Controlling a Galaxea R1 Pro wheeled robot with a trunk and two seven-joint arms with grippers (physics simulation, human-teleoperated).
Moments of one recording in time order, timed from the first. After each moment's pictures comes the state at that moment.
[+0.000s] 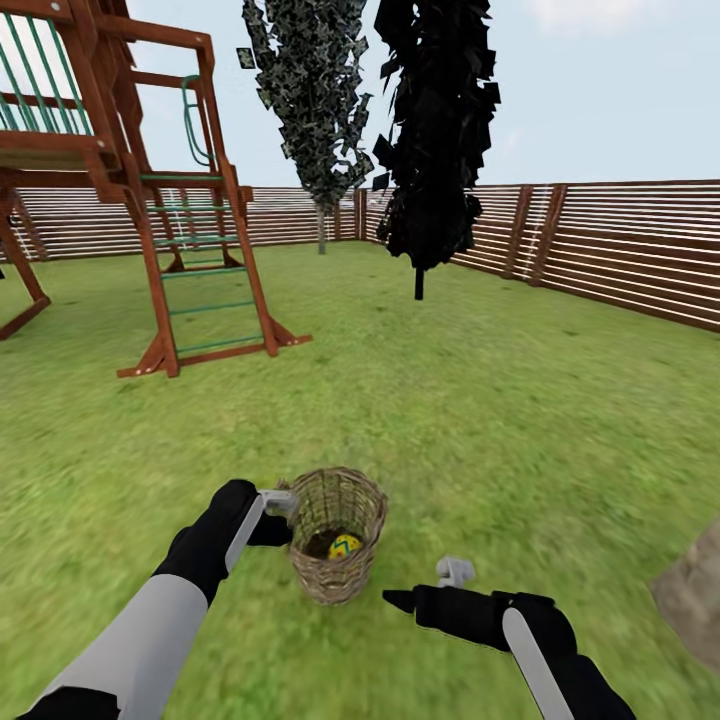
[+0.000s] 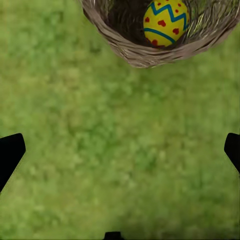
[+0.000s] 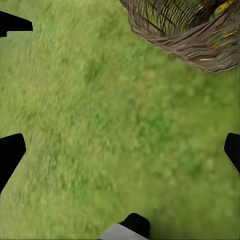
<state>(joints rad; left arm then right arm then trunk) -0.75 -0.05 -0.10 -0.79 0.08 1.04 0.09 -0.23 -0.02 0.11 -1.36 -0.47 0.91 0.32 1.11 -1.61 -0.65</state>
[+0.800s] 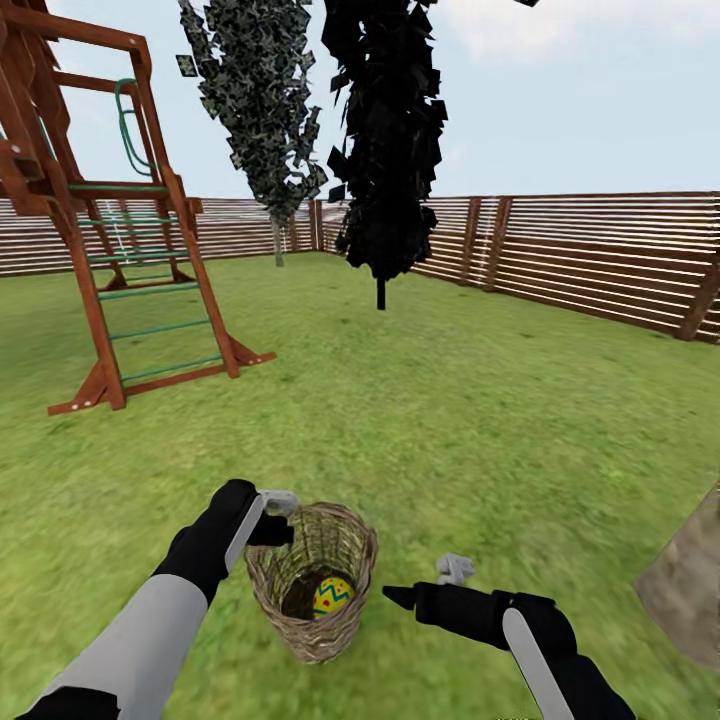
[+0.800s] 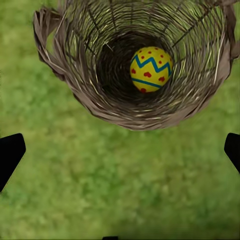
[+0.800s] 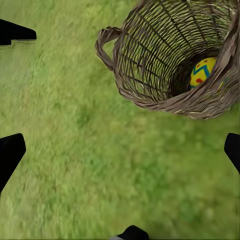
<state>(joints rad) -0.75 -0.05 -0.10 -0.79 0.08 1.04 0.08 -0.23 -0.02 0.11 -1.36 -0.47 0.88 0.32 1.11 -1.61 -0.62</state>
